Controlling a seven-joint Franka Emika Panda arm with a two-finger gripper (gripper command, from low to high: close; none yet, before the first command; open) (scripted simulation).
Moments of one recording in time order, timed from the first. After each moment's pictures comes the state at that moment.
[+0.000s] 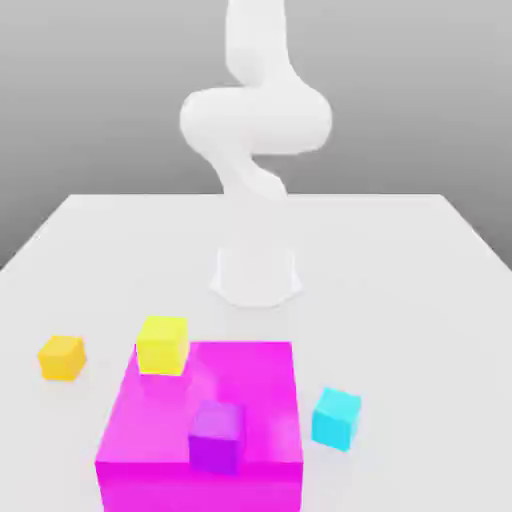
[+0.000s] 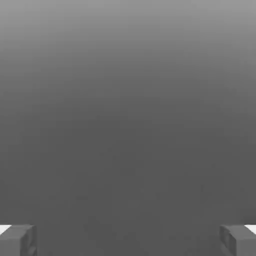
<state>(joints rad) -0.02 -0.71 -0.06 -2.34 0.05 2.35 0.84</state>
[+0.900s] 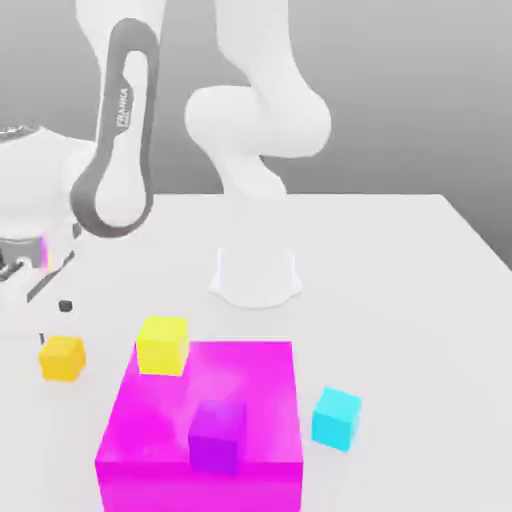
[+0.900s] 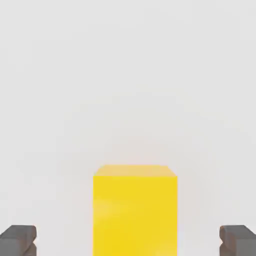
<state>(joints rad) -0.39 0.14 -0.46 -2.74 0.19 2.88 1.46</state>
